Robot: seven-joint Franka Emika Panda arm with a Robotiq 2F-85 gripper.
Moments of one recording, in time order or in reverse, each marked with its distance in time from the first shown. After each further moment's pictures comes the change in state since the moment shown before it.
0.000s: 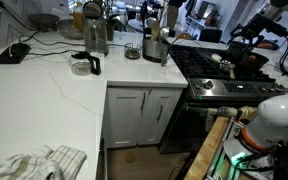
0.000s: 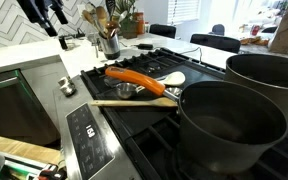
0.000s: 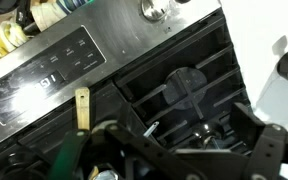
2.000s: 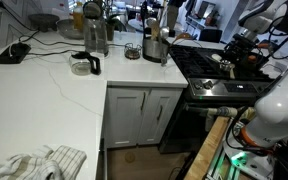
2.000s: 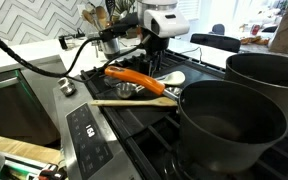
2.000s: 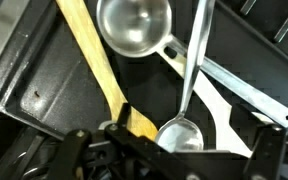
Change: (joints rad) arm -0.133 1.024 -0.277 0.678 0.406 0.004 -0.125
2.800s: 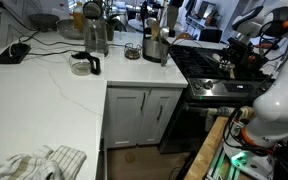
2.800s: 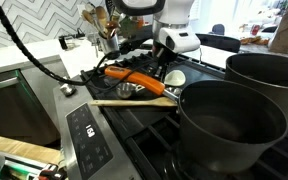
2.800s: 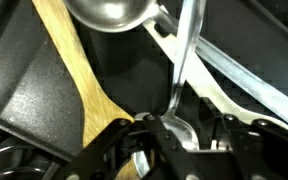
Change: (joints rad) arm -0.091 0.138 0.096 0.129 0.017 -0.023 -0.001
